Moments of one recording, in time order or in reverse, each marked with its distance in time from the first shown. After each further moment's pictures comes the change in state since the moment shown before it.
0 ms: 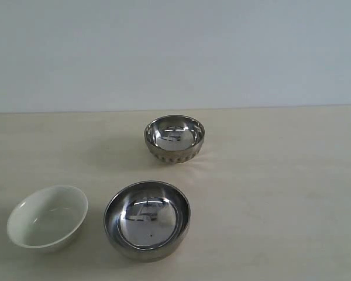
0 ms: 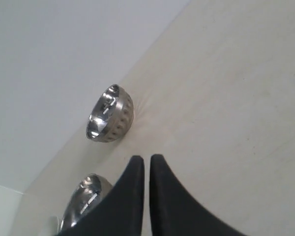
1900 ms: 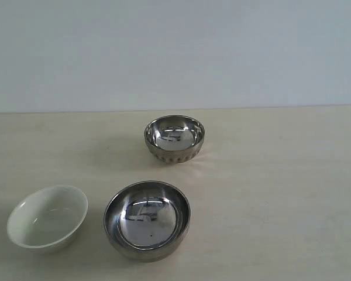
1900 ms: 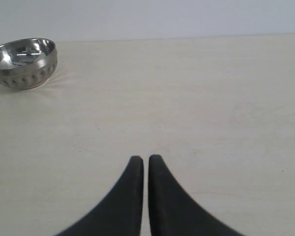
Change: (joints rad) left arm 0.050 0.000 0.000 0.000 0.000 0.000; right arm 0.000 0.000 -0.002 -0.426 0.032 -0.422
